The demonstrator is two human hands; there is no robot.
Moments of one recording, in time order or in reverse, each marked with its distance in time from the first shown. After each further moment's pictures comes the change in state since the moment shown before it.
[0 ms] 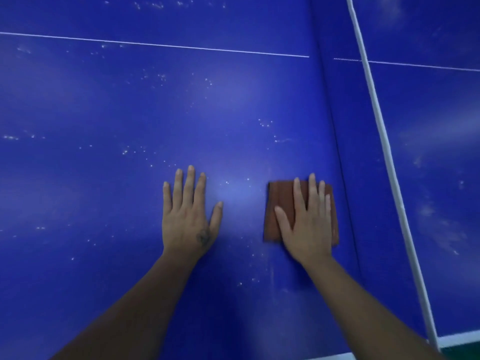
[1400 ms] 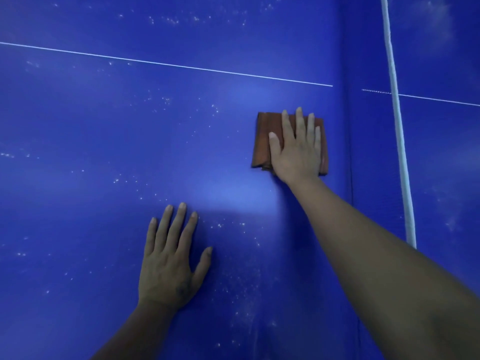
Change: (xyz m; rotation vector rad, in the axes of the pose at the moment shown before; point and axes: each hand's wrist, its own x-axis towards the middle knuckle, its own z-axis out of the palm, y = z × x) left_hand 0.005 0.001 0.006 -0.006 -0.028 -0.032; right_hand 0.269 -0.051 -0.011 0.051 -0.011 -0.088
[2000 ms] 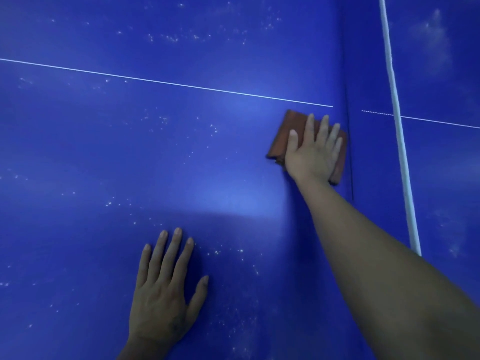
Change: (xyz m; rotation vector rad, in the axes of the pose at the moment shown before) left_hand 0.001 -0.002 0.005 -0.023 0.008 0.031; right_hand 0.055 0.014 -0.008 -0.015 0.041 0.256
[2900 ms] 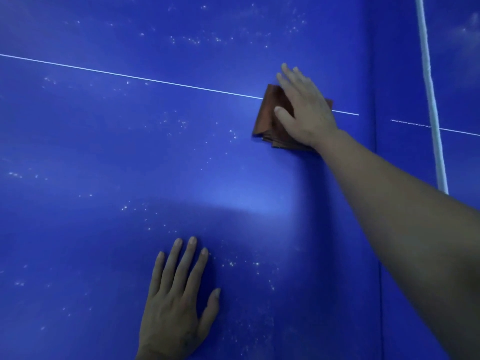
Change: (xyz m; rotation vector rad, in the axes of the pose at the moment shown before) left_hand 0.002 0.001 -0.004 -0.013 -0.025 -0.010; right_hand 0.085 -0.067 -0.025 0.079 -0.061 -0.777
